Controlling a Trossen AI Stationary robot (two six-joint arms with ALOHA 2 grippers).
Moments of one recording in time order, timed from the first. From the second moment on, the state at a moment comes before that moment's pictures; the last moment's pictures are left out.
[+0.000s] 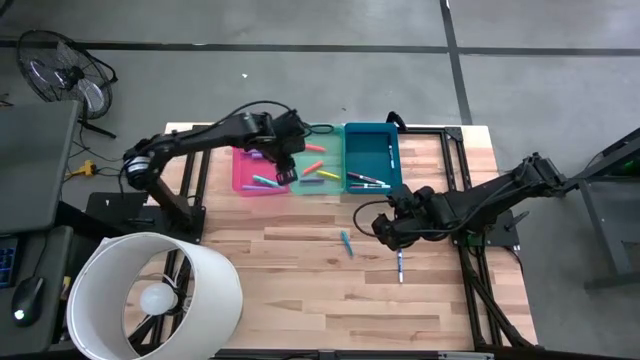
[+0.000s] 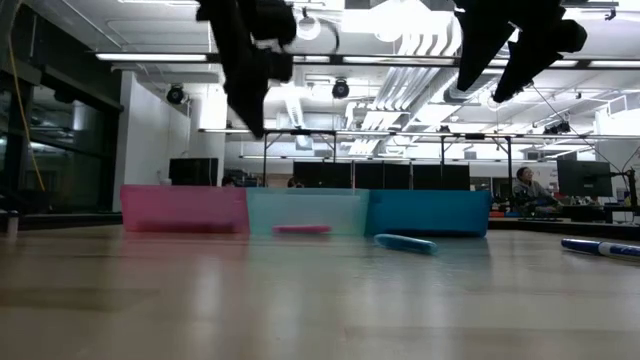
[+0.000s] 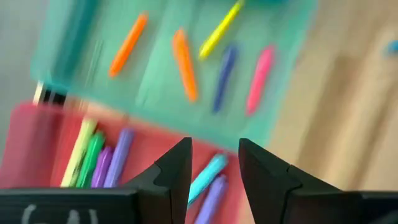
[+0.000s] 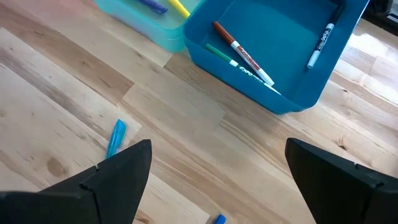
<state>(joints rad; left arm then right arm) 0.41 1.62 1.46 -0.99 -0.05 0.11 0.34 1.40 1.20 -1.20 0.60 1.28</state>
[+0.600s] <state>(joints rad) 0.18 1.25 1.22 -0.54 0.09 -0.05 0.34 1.40 1.20 -1.19 0.61 1.28</state>
